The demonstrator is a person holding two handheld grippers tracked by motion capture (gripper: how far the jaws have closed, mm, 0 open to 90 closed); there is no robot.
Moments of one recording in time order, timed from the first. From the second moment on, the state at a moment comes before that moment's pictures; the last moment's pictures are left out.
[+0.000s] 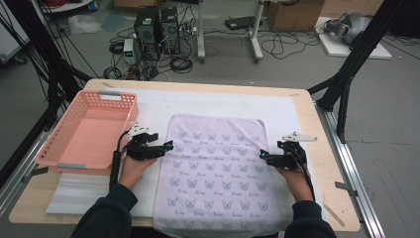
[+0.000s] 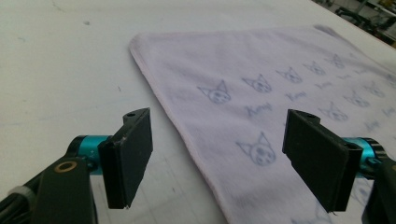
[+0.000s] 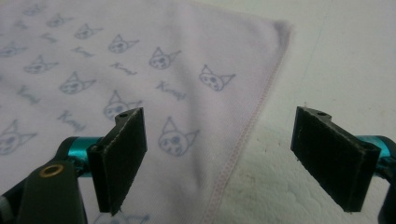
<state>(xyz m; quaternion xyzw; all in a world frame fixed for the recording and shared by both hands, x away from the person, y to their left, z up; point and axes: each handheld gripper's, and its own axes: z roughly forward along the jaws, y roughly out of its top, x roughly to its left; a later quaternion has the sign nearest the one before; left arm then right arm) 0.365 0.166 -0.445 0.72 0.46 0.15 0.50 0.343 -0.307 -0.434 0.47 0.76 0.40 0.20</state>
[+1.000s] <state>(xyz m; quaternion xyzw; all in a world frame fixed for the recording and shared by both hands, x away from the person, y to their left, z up) 0.408 0.145 -0.438 0.75 0.47 0.22 0.41 0.390 -0.280 -0.435 0.47 0.78 0.34 0.23</state>
